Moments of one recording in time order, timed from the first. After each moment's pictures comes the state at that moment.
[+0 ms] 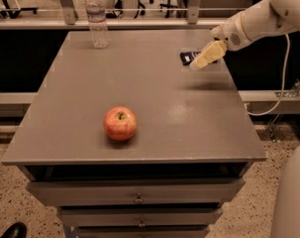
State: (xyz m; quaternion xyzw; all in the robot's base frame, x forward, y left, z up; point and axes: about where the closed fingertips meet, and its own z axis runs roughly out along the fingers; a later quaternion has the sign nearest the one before) arm 0.723 -0.192 0.892 -0.47 0.78 0.15 0.38
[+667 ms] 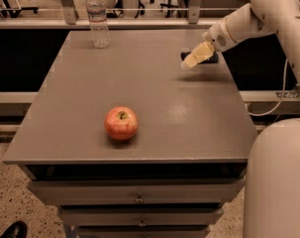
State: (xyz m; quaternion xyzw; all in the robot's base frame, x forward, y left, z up) arm 0.759 -0.179 0.867 -0.45 0.80 0.16 0.37
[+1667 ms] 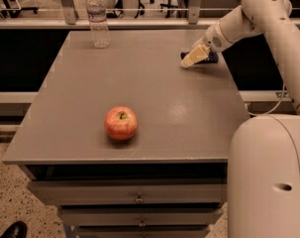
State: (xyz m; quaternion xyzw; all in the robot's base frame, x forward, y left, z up) arm 0.781 -0.177 0.844 -0.46 0.81 0.14 0.34
